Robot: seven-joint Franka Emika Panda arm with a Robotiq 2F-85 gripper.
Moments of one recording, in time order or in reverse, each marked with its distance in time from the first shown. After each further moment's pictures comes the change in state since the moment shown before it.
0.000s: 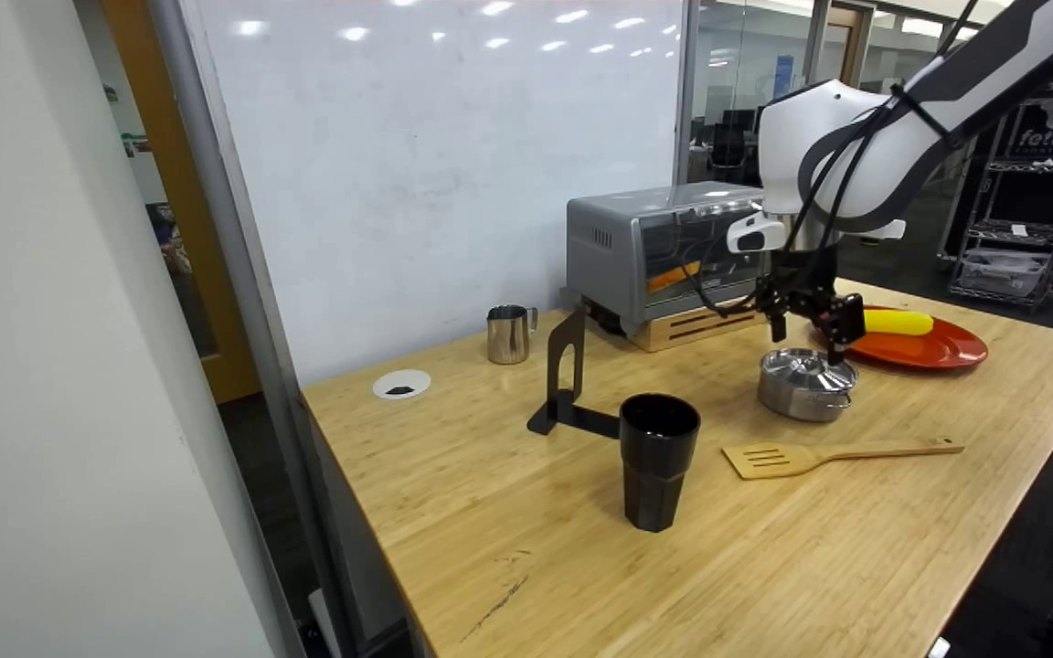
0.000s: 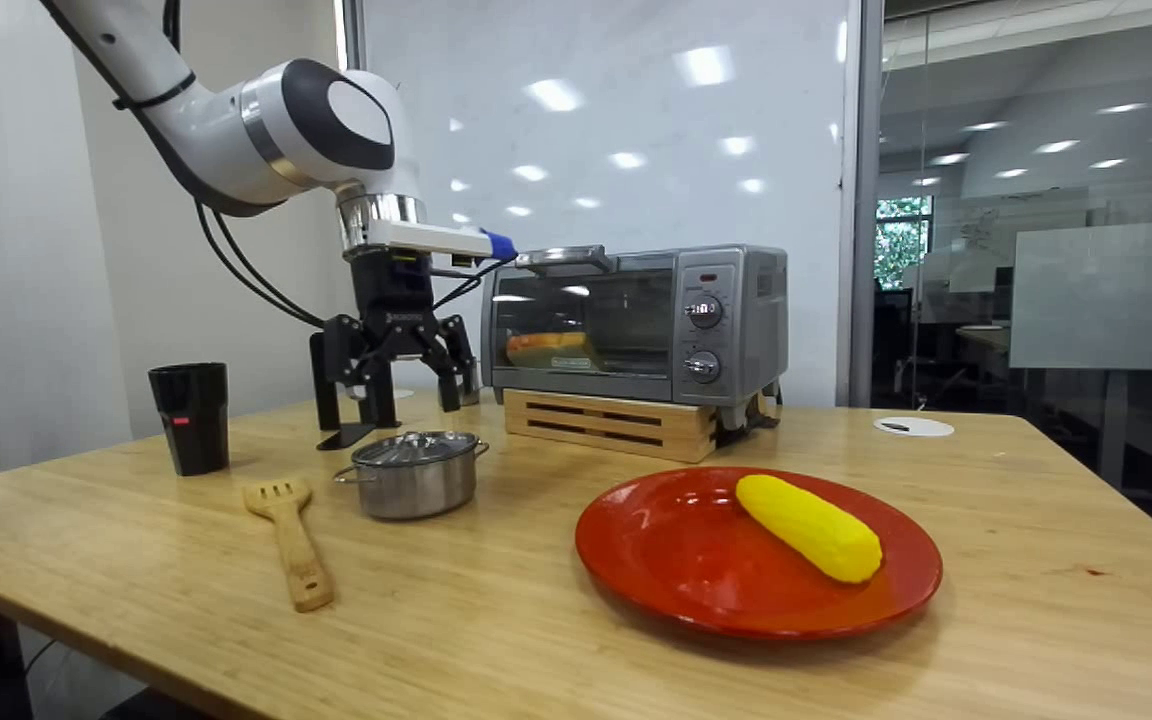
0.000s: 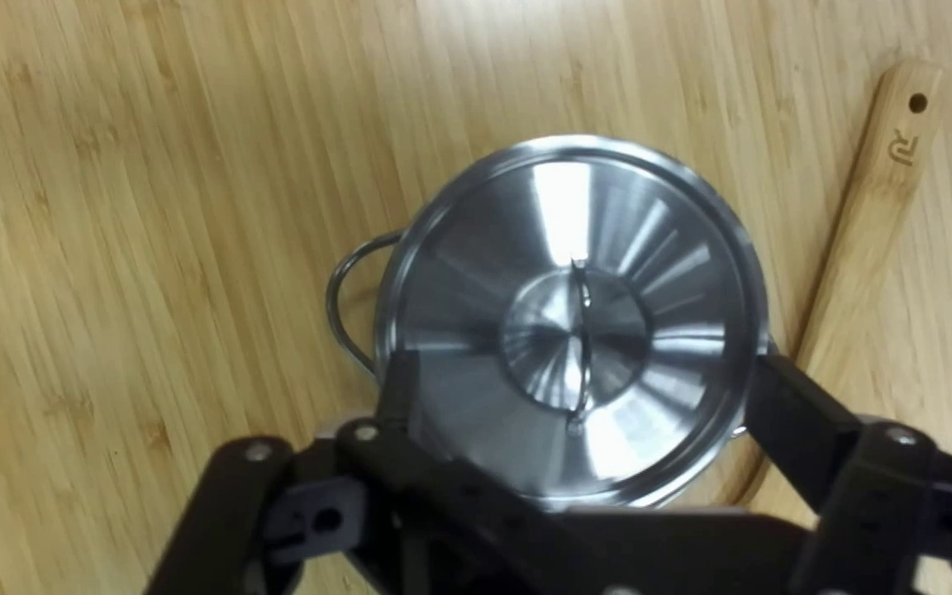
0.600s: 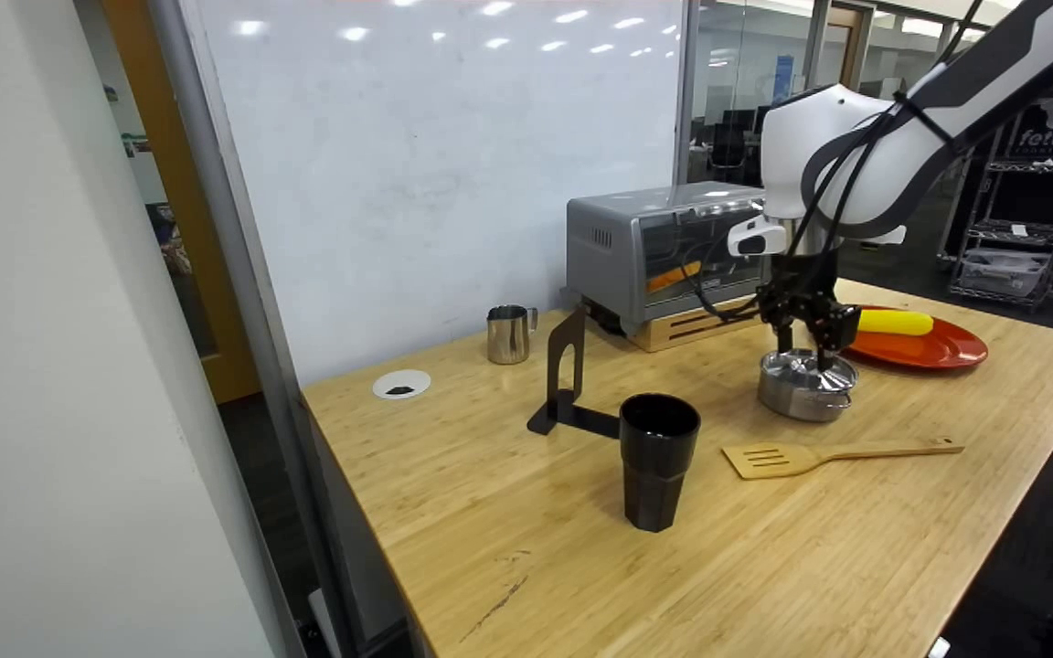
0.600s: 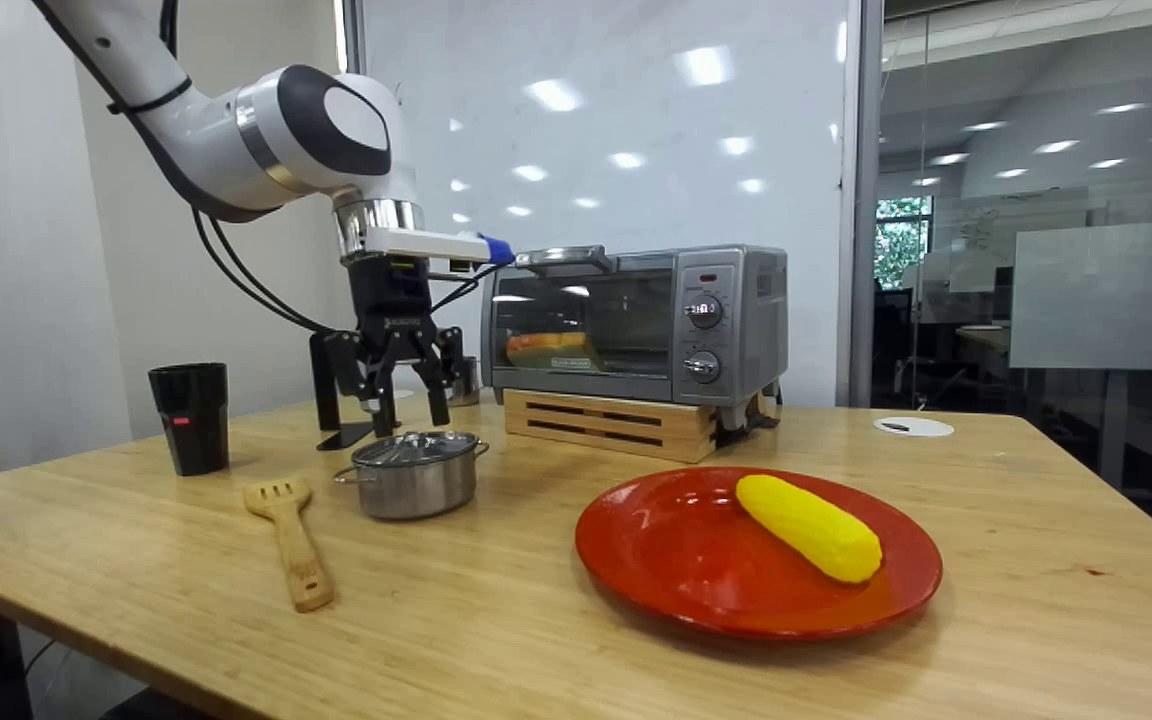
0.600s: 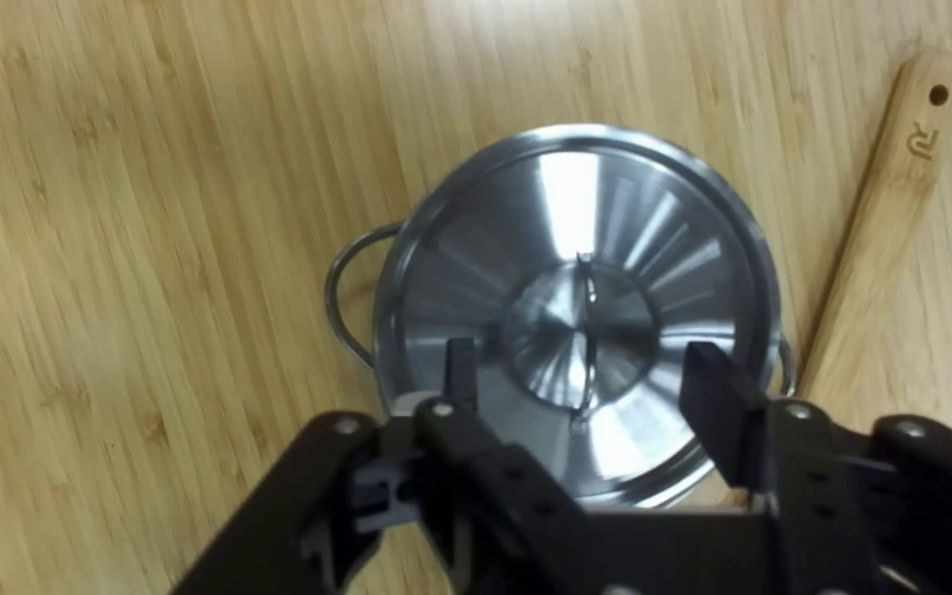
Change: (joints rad) arm 0.001 0.000 0.000 -0.018 -0.002 0.033 0.000
